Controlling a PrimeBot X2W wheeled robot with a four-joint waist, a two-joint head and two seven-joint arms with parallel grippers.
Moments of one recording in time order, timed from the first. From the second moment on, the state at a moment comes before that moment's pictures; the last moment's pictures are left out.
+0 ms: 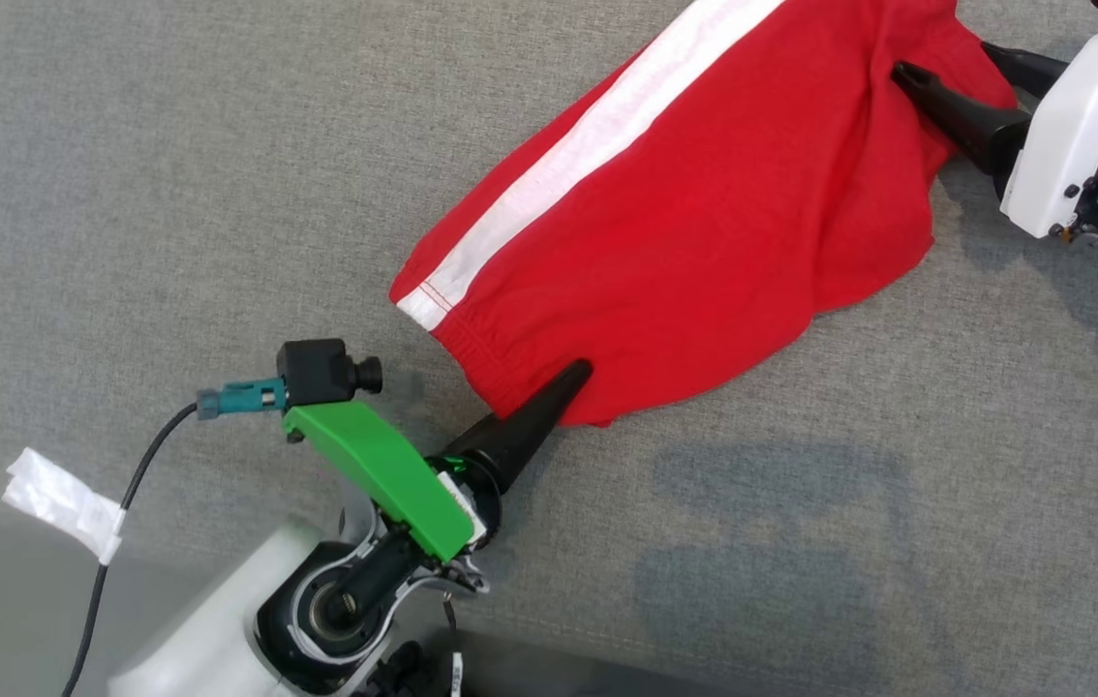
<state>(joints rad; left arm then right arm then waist) -0.43 0.30 -0.81 -0.11 -1.66 0.11 0.06 -0.80 -0.64 0.63 0.18 0.92 0.00 0.48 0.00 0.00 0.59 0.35</state>
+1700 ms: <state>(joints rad) -0.52 0.65 -0.78 -0.02 -1.71 -0.09 0.40 -0.25 -0.53 0.48 -0.13 1.17 -0.01 0.18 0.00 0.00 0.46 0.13</state>
